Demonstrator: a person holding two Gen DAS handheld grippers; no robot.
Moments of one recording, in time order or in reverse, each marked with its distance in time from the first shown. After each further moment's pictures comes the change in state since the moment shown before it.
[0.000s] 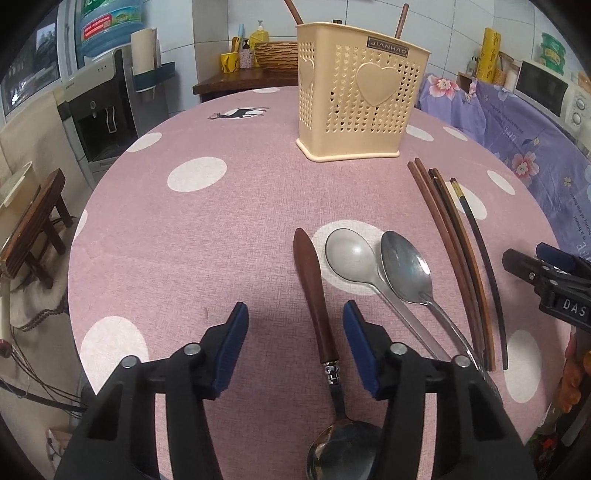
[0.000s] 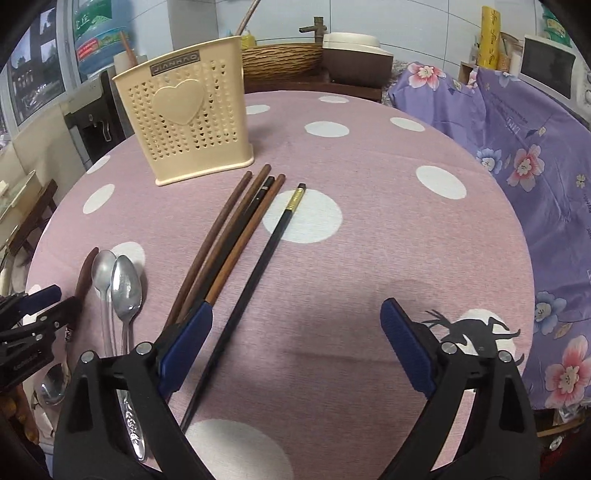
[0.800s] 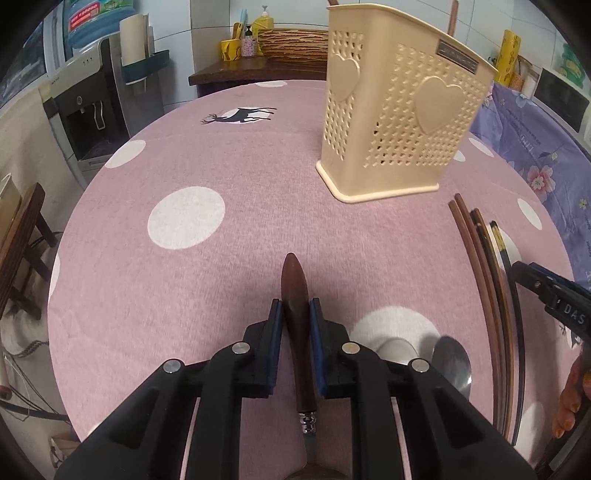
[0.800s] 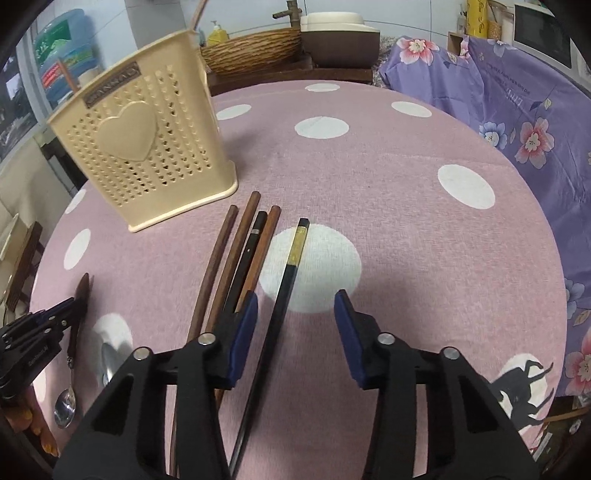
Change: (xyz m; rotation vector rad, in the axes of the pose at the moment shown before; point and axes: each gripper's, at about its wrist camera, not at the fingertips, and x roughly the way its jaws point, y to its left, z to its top) left arm 0.047 0.020 0.063 -0.017 0.055 -0.009; right arm 0.057 0.000 0.055 0.132 0.070 -0.003
